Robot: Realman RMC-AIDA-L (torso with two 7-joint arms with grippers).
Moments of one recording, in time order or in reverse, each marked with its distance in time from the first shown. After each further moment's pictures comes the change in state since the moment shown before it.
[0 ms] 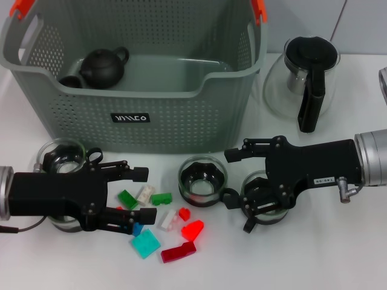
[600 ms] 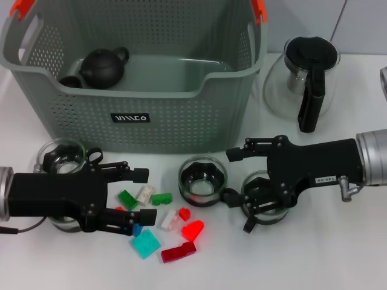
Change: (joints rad) left arm 0.000 0.000 0.001 0.000 0.000 0.005 -0.003; right arm -0.002 -0.002 0.002 -0.003 0.000 0.002 0.013
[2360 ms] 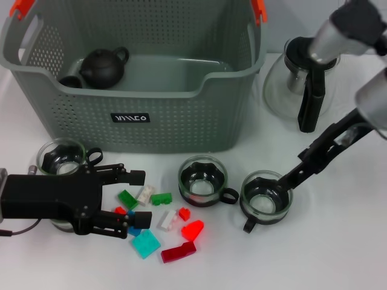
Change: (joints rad) left arm 0.004 0.011 -0.006 0.000 0.000 0.030 -0.013; right arm 0.222 0.012 -0.158 -0.376 -0.673 -0.046 1.067
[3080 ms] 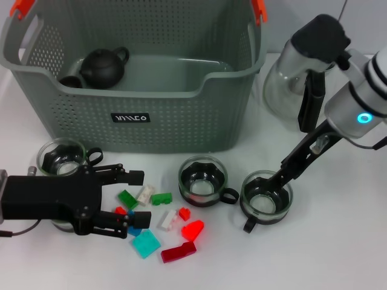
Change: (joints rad) left arm 0.004 0.001 0.000 0.010 0.000 -0.014 0.016; right arm 0.062 0.002 -0.119 0.188 0.021 0.185 0.041
